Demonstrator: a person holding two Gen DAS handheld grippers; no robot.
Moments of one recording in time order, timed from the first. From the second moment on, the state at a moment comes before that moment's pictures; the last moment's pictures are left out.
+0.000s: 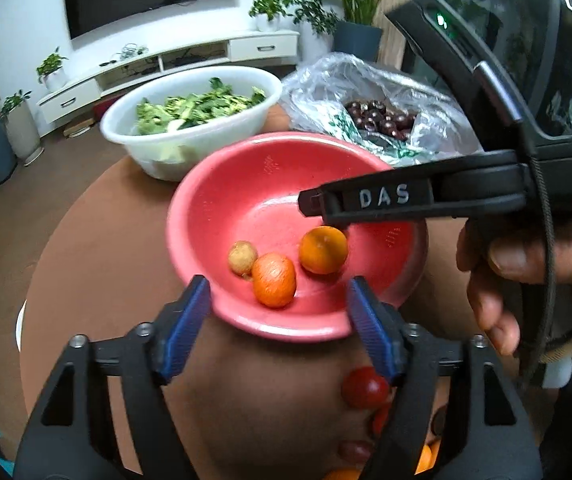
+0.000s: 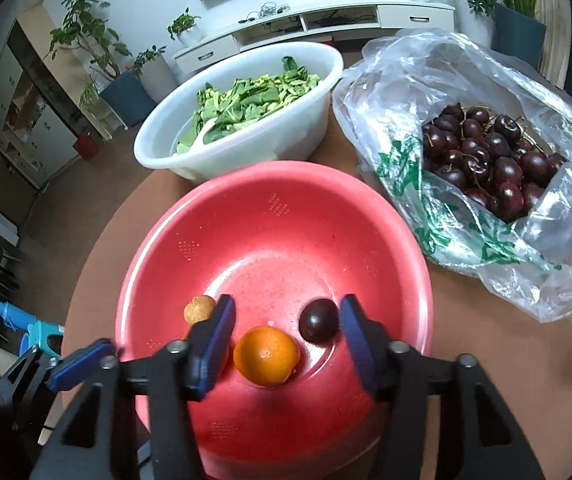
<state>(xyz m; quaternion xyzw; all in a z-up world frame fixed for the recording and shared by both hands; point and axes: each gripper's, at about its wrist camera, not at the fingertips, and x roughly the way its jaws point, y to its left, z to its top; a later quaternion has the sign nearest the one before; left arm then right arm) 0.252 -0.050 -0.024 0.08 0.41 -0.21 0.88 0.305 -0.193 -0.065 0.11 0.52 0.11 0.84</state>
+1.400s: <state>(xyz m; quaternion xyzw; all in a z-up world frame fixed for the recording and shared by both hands) 0.049 0.035 -0.052 0.00 0.42 -0.17 0.89 0.017 -0.151 -0.082 0.00 0.48 0.14 0.87</state>
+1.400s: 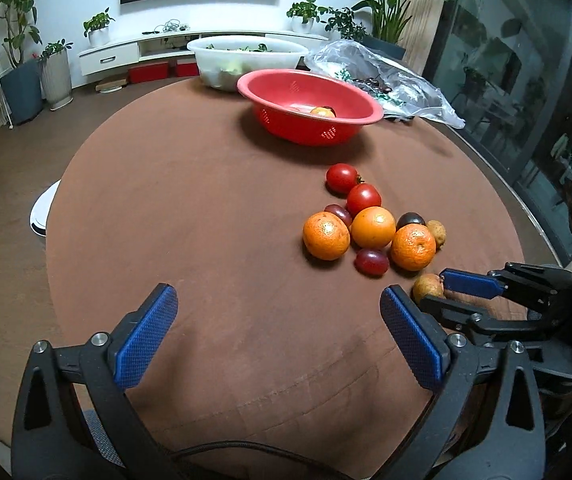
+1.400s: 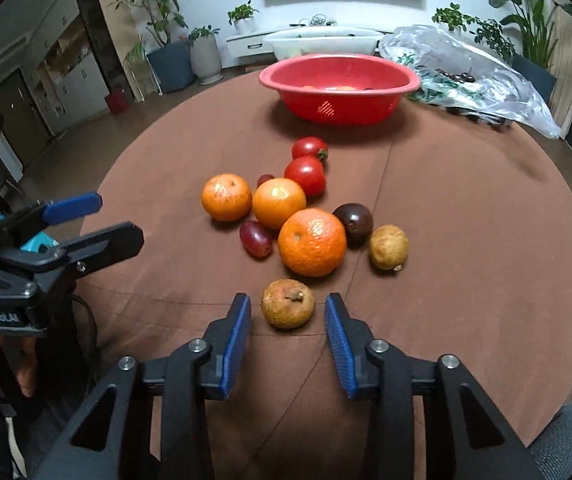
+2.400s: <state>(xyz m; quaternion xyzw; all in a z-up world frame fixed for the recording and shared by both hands) 0.119 -0.019 -0.074 0.06 0.47 -0.22 0.85 0.018 -0.193 -0.068 0.06 0.45 0.14 0.88</state>
